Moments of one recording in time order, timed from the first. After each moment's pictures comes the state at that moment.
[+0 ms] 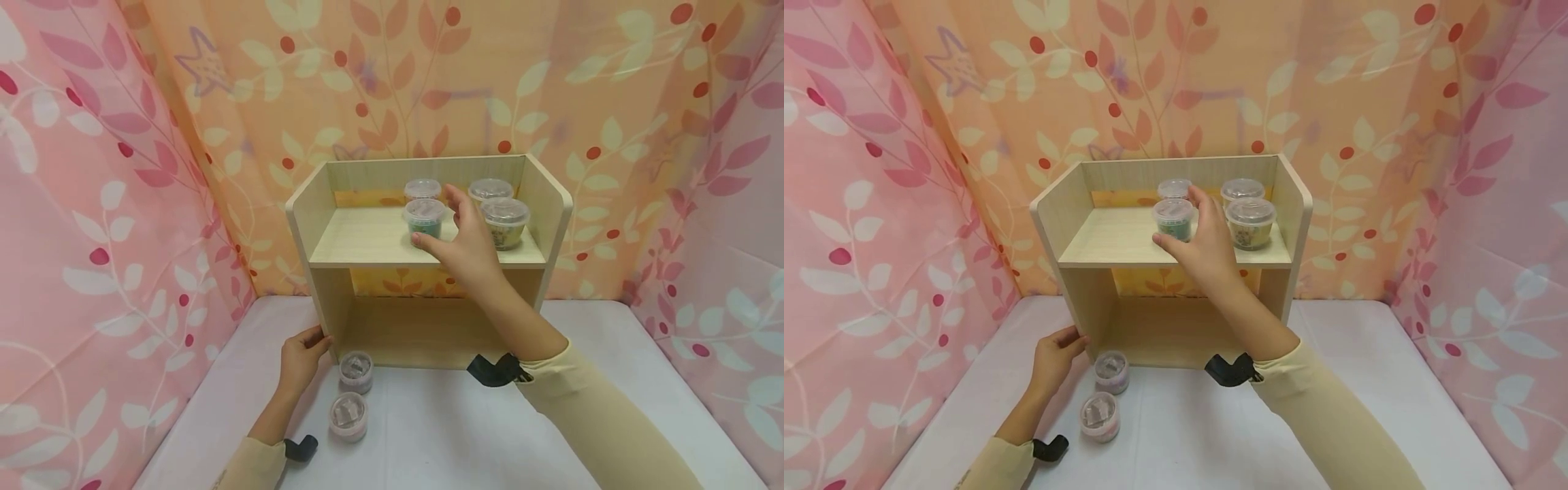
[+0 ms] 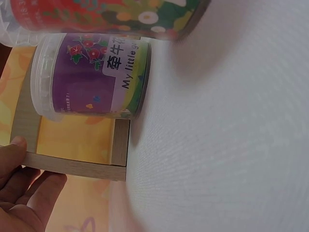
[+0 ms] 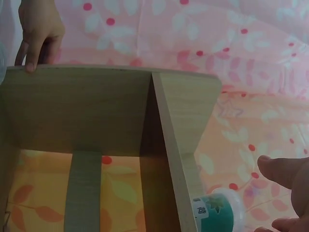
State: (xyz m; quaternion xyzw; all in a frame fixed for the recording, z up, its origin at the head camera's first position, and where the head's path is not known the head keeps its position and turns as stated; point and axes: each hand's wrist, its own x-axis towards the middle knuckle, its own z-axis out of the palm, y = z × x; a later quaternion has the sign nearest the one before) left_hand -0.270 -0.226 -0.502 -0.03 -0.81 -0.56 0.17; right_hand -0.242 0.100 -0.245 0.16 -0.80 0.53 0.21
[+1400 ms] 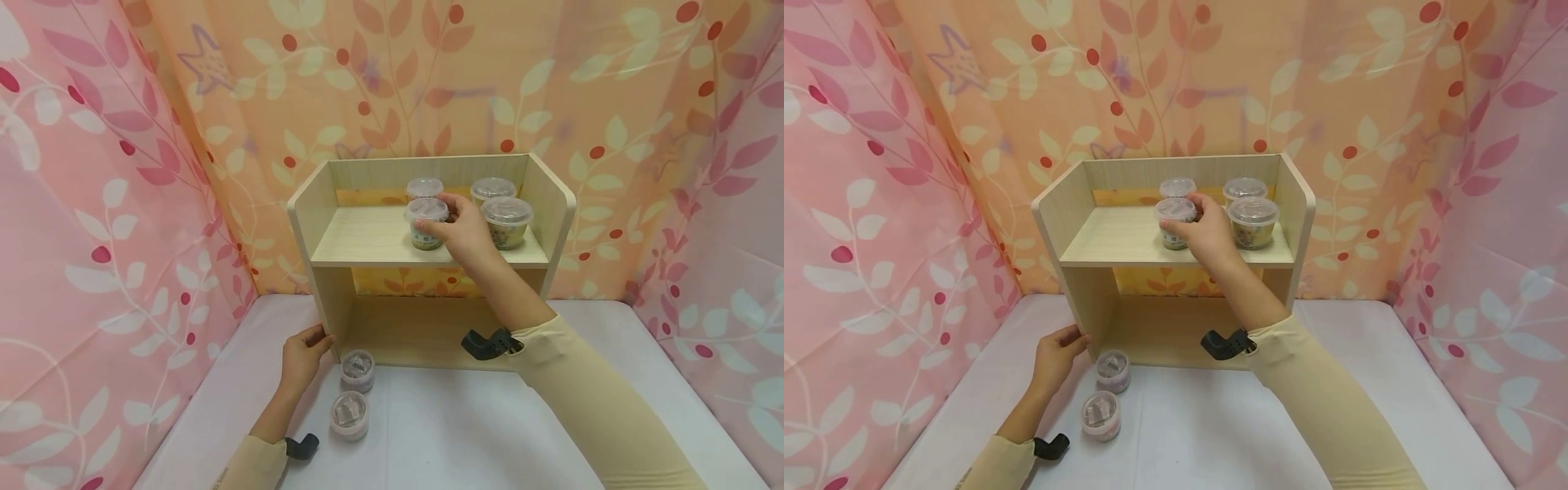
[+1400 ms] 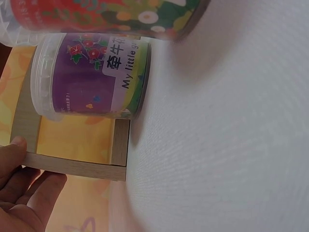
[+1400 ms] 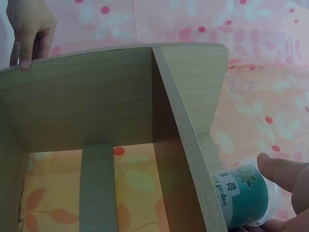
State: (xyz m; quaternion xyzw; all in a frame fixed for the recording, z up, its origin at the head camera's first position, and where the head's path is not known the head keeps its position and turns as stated) left_hand -0.270 -0.225 -0.500 -0.02 -0.81 -0.56 0.17; right_hand -0.288 0.102 -0.242 0.07 -0.76 0.64 0.07
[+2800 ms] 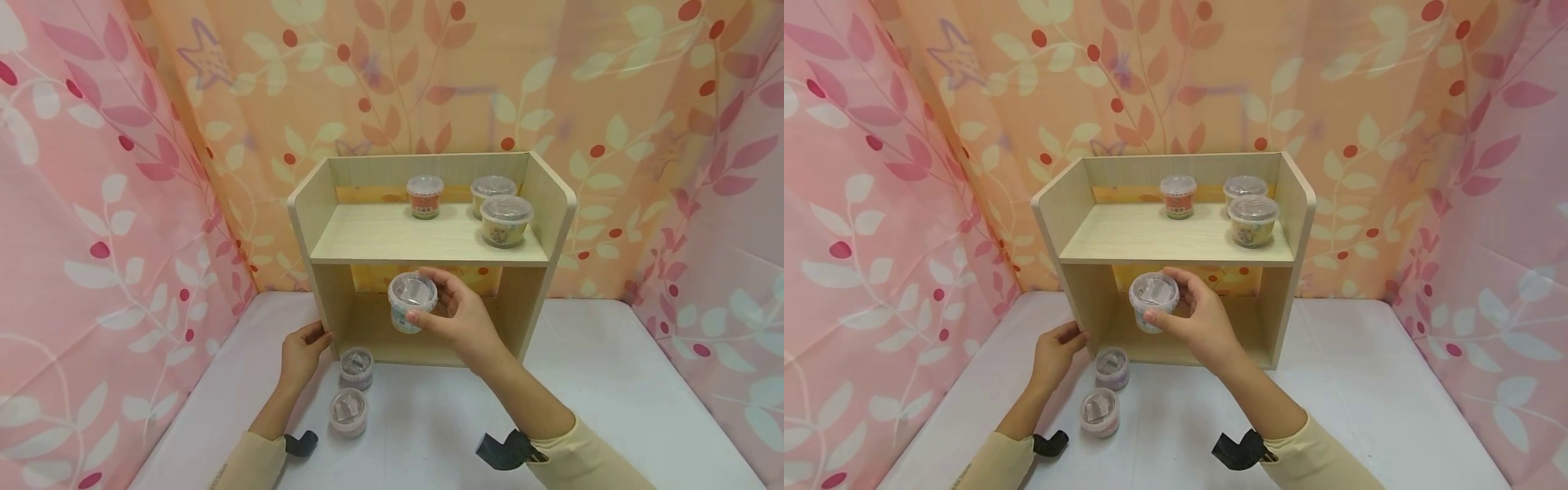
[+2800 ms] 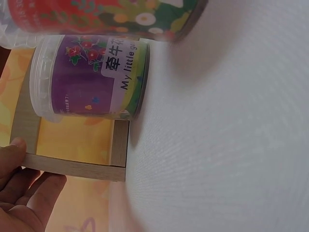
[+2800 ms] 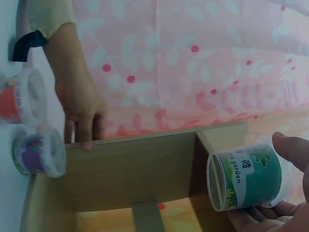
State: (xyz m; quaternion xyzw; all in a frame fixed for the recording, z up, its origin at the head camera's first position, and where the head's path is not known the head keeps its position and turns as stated) left_hand -0.270 -0.224 -0.499 -0.02 -0.81 -0.56 0.18; right_hand -0.187 0.095 -0.326 0.20 -0.69 0.70 0.01
